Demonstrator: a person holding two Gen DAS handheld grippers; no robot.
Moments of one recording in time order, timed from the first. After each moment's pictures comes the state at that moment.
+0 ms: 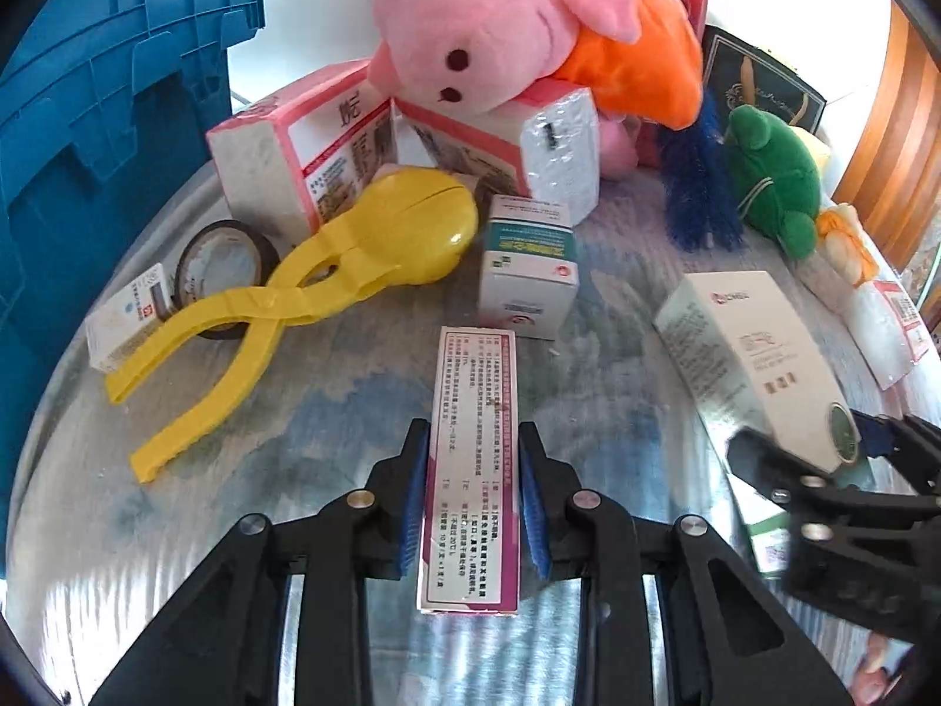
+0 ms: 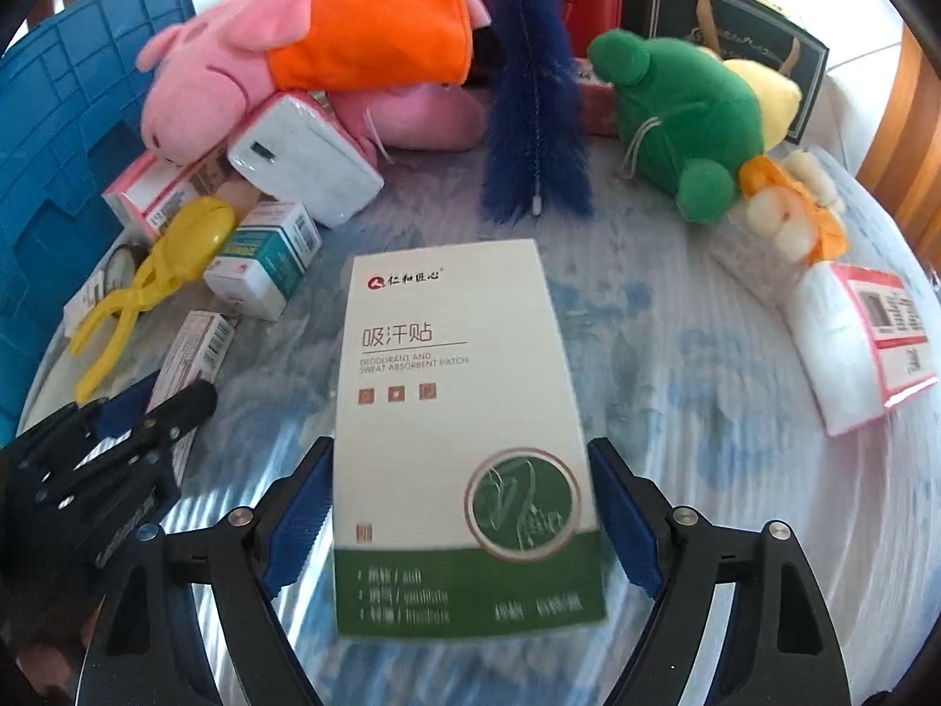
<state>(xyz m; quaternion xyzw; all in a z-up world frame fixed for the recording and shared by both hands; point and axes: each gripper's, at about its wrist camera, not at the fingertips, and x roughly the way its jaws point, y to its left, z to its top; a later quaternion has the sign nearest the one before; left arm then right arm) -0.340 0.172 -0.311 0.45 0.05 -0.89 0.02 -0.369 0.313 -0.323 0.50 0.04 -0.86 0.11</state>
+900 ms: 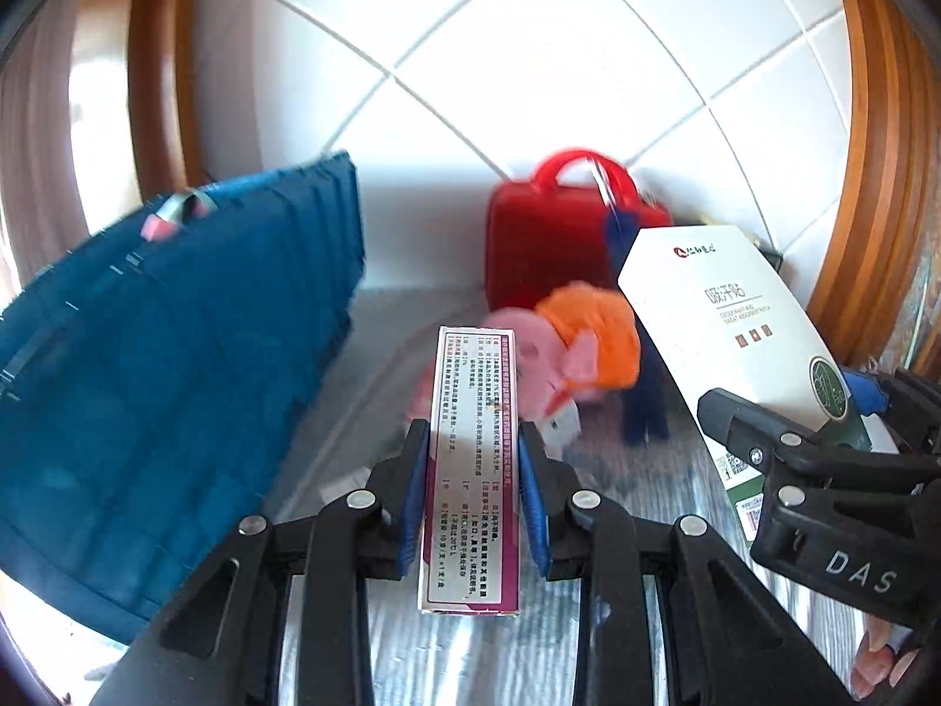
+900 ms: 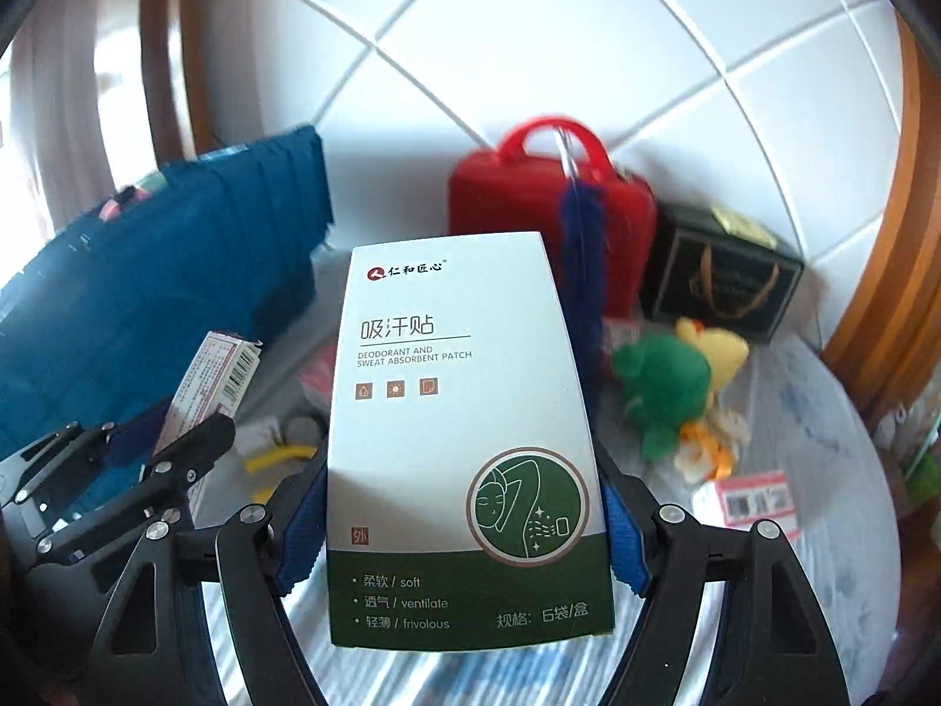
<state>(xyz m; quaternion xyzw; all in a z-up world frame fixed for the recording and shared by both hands) -0.239 0.127 -0.071 0.30 0.03 -0.95 0.07 -0.282 0.273 -0.078 0.33 0.06 -0.93 0.17</state>
